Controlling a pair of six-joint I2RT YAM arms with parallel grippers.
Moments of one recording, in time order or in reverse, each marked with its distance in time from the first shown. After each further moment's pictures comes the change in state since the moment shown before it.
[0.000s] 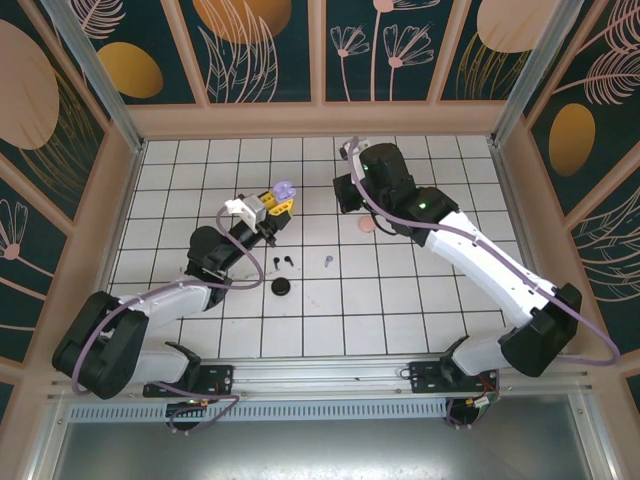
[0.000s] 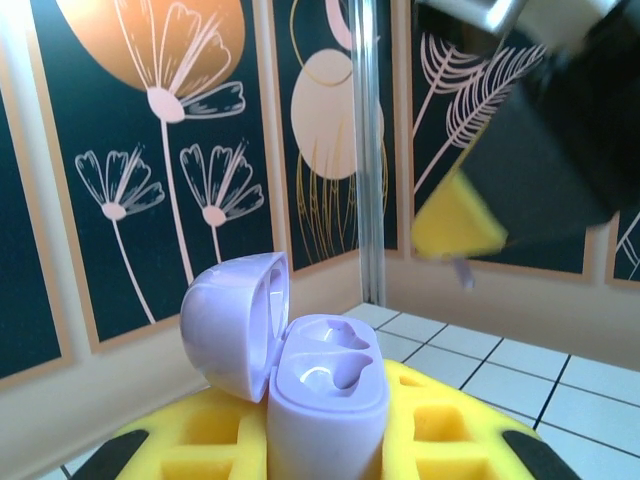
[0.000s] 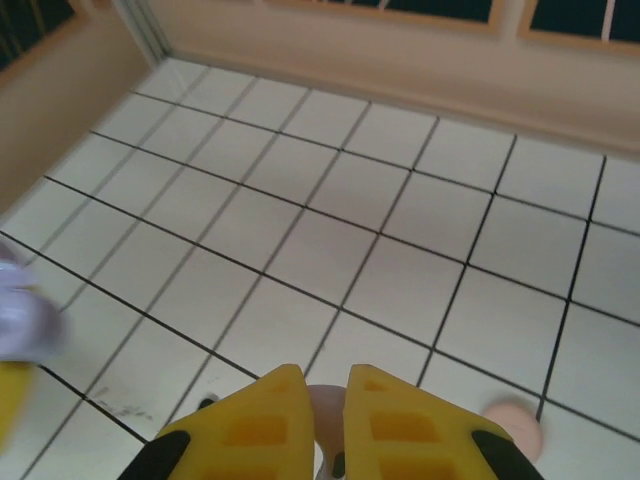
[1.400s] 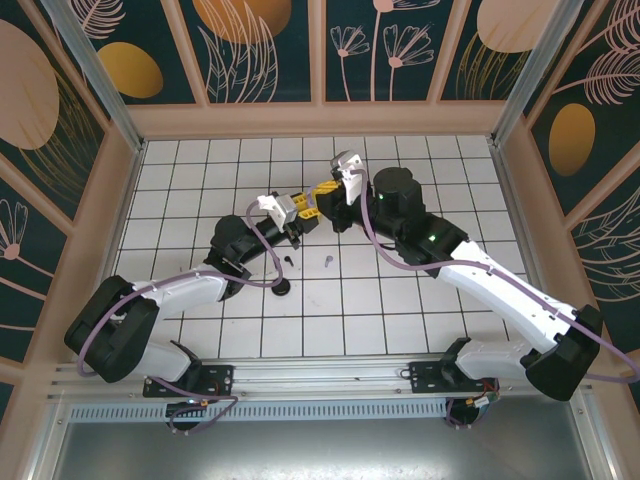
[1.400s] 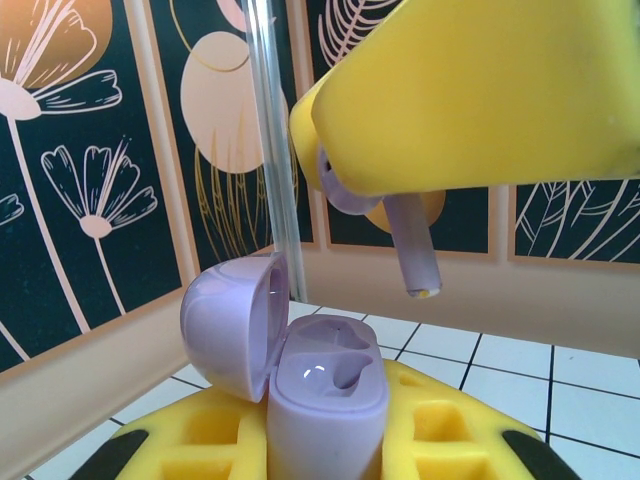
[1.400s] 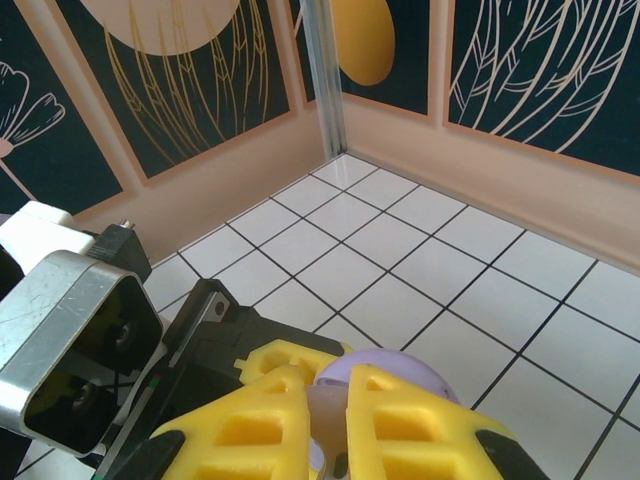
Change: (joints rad) left arm -0.130 0.087 0.145 -0.095 0.060 0.046; right arm 0.089 -0.157 -0.219 0.334 -0.195 -0.097
